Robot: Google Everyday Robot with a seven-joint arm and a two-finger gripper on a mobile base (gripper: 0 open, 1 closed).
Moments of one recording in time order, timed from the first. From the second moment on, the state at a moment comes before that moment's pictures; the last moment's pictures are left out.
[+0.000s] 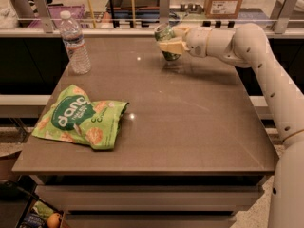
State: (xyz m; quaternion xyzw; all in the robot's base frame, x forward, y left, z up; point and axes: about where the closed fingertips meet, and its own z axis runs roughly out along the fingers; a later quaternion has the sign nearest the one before) arm 0.788 -0.062 0.899 -0.44 0.60 0.28 0.60
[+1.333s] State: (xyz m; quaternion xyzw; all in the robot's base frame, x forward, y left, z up) arm 0.800 -0.071 0.877 -0.42 0.60 0.31 0.61
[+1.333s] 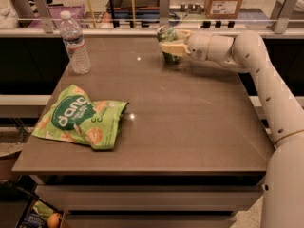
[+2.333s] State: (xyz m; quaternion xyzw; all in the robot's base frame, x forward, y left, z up) arm 0.801 -0.071 0.880 -0.42 0.60 0.31 0.61
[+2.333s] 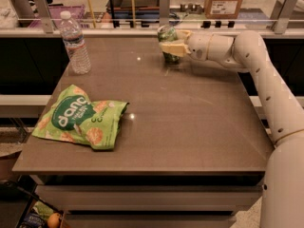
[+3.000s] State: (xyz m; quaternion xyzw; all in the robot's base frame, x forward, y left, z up) arm 0.801 -0.068 0.880 -0.42 0.60 0.31 0.61
